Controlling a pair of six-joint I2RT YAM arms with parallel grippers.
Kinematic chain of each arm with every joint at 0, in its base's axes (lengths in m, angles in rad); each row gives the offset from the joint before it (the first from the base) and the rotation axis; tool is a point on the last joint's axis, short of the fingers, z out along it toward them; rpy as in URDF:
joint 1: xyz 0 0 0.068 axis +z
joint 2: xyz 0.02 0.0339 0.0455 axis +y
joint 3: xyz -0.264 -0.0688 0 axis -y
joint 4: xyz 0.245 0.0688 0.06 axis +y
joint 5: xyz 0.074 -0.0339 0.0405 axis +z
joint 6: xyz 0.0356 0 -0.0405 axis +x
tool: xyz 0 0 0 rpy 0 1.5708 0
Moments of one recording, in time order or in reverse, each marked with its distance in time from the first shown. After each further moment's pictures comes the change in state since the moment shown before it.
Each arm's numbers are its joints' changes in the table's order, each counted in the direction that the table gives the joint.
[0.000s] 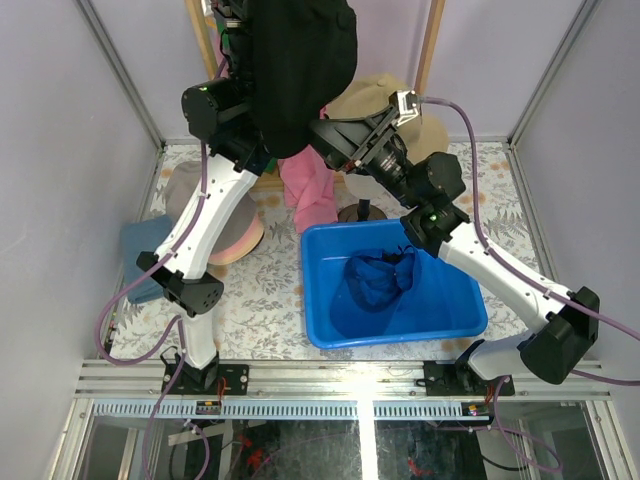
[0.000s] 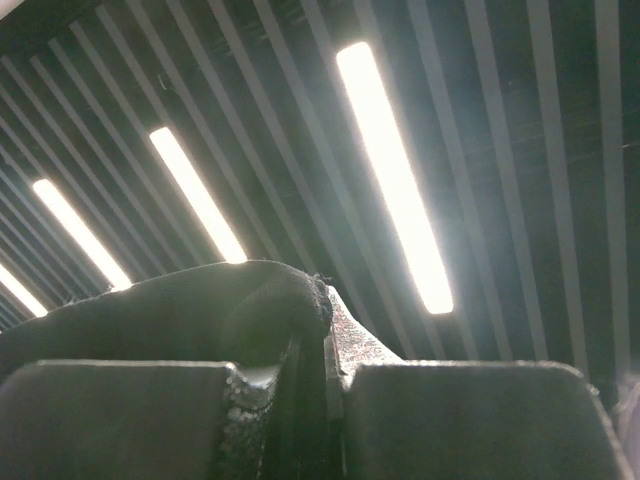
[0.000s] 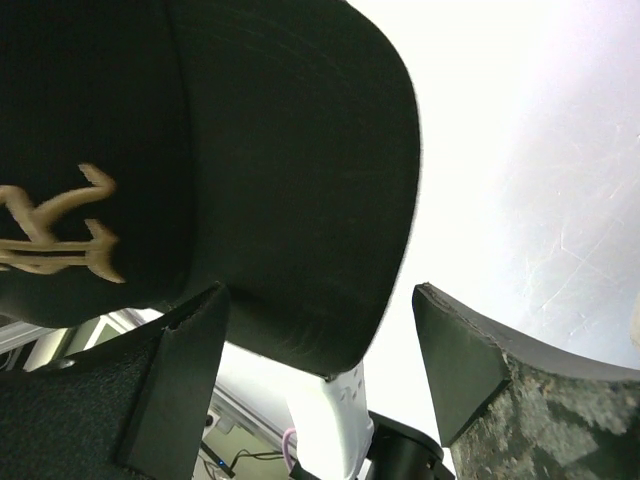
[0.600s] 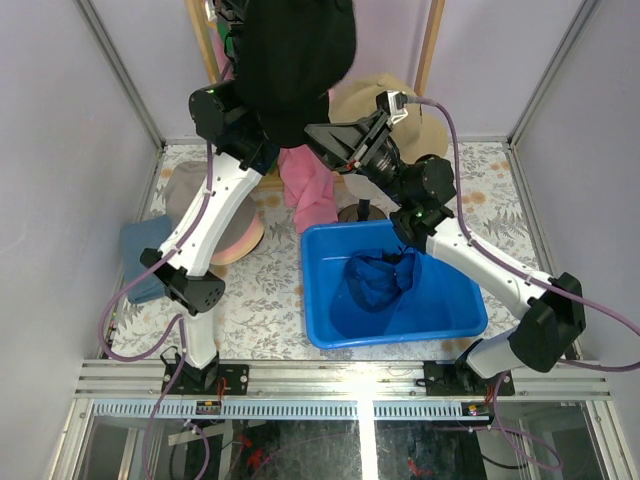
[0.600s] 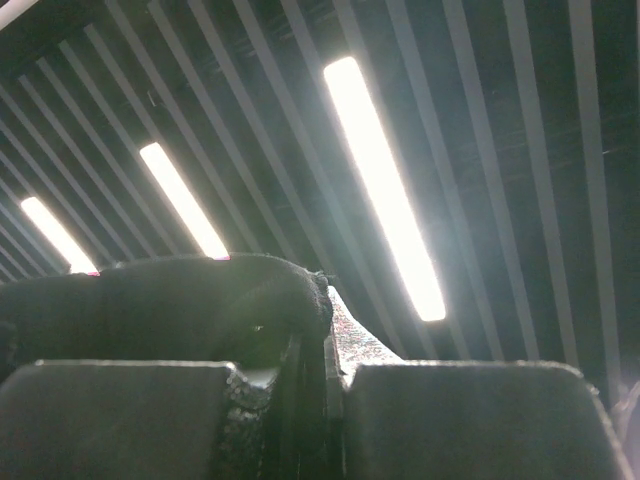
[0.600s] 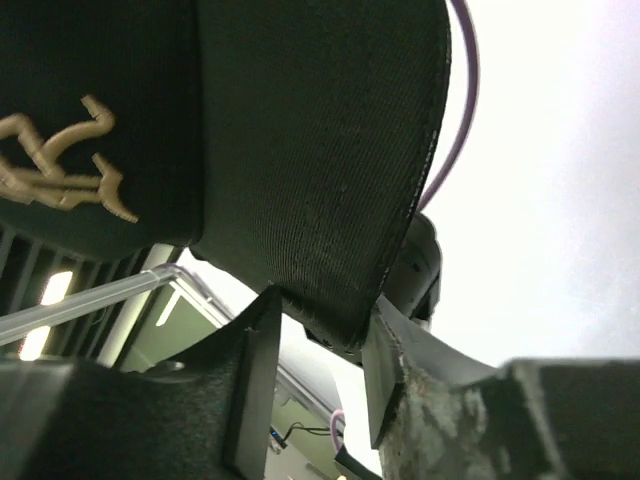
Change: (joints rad) left arm -0.004 0.015 -0.021 -0.051 0.043 0.000; right arm -0.002 0.071 -0.024 -0.226 0.072 0.132
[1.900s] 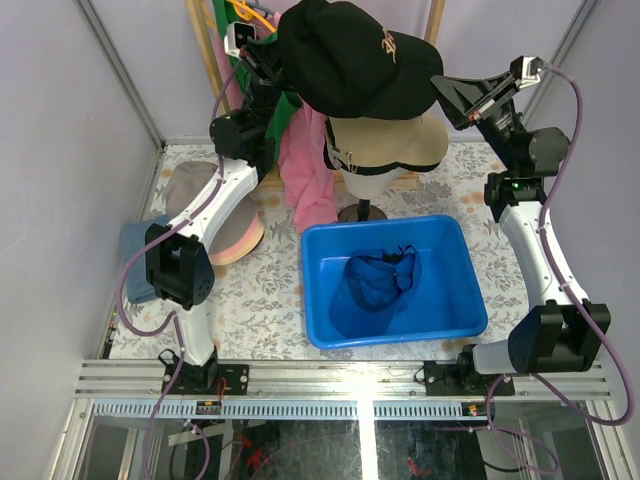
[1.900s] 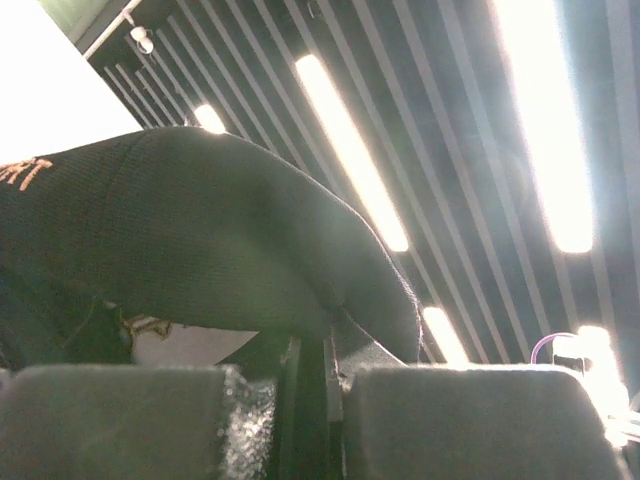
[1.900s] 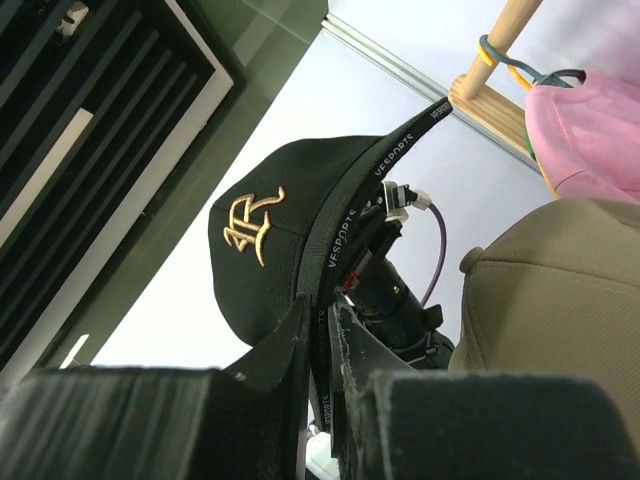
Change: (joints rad) left arm 0.206 -0.021 -0.575 -0.462 -0.386 0.000; right arm -0.689 -0.076 0.023 0.076 0.340 0.188
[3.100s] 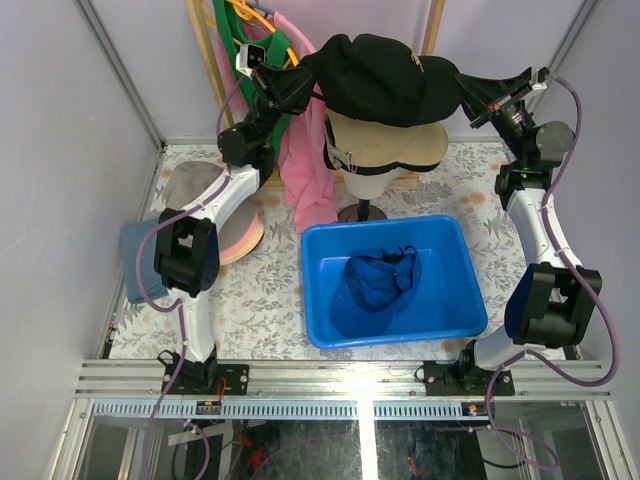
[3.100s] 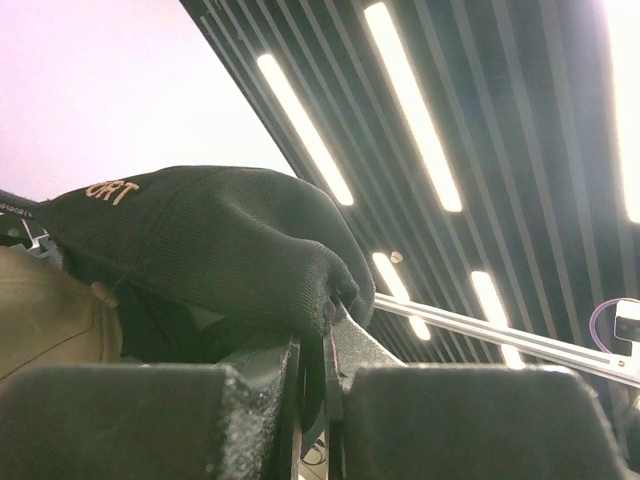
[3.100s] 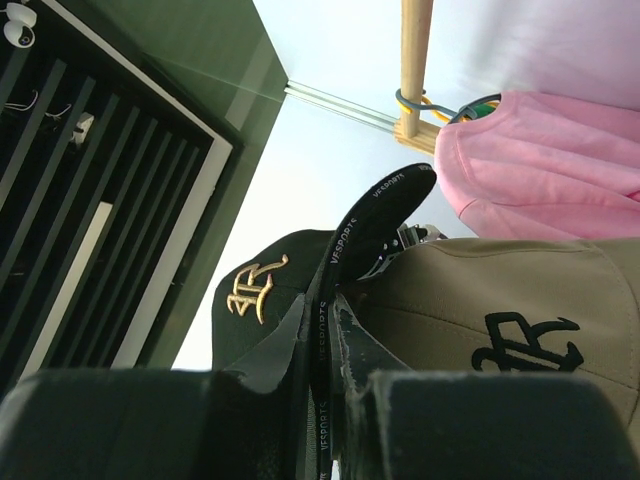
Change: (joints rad) left arm 0.064 0.113 -0.102 -0.192 -0.185 0.000; right arm -0.165 0.167 0.004 -0.103 0.070 0.234
